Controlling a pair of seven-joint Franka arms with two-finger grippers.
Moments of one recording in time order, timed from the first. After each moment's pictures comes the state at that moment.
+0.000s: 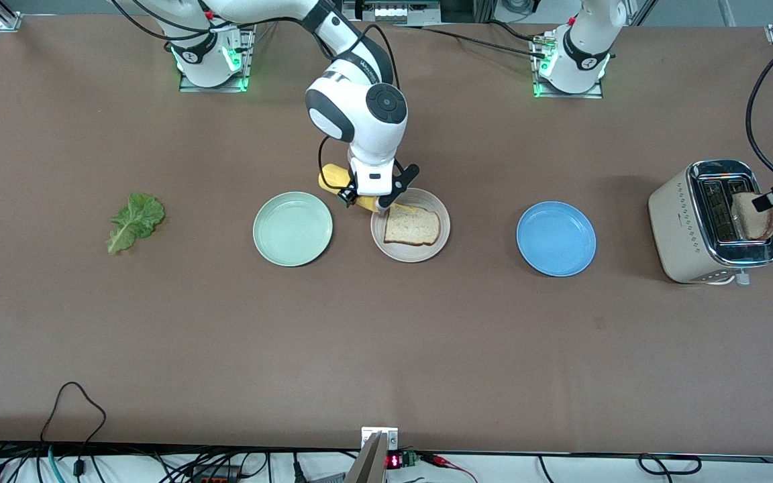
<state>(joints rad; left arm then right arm) 0.28 0.13 -0.01 -1.51 -0.24 1.62 -0.04 0.71 0.58 0.17 -1.63 -0.28 2.04 0.10</state>
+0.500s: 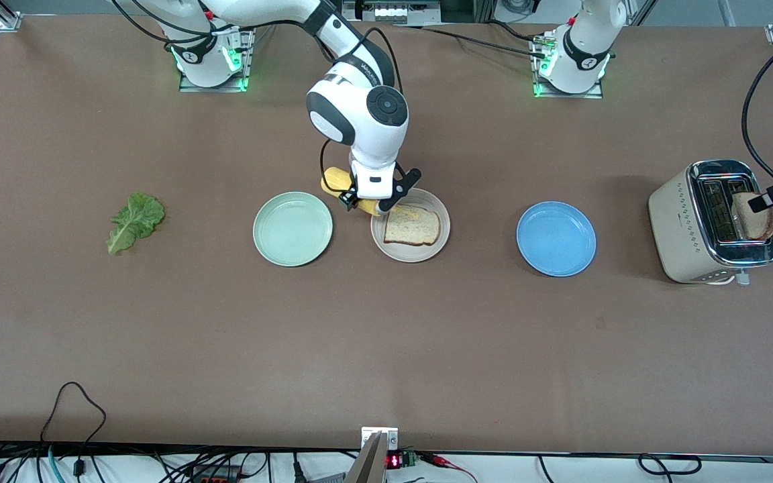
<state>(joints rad) 0.28 0.13 -0.05 -1.51 -0.16 1.62 -0.03 0.71 0.59 0.16 -1.60 -0.28 2.04 0.12</state>
